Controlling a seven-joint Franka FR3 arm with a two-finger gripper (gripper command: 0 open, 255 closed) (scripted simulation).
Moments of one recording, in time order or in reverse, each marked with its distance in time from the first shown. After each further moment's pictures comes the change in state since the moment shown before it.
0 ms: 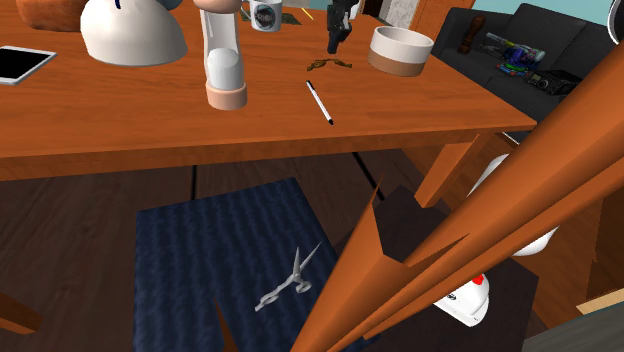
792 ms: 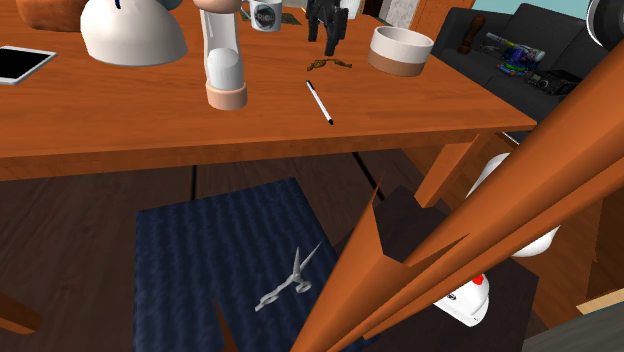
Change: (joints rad) arm 0.048 0.067 0.018 0.119 0.099 -0.147 -0.169
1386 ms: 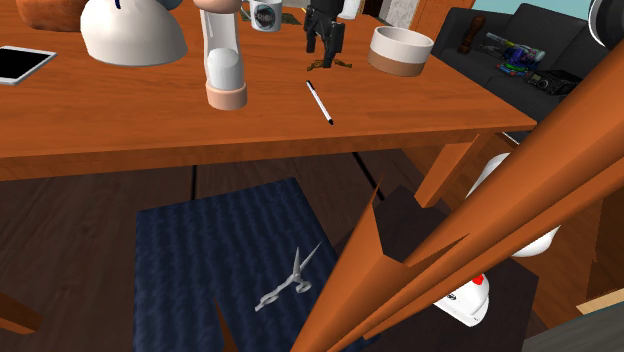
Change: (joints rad) arm 0.000 -0.007 0.000 -0.079 0.001 0.070 -0.003
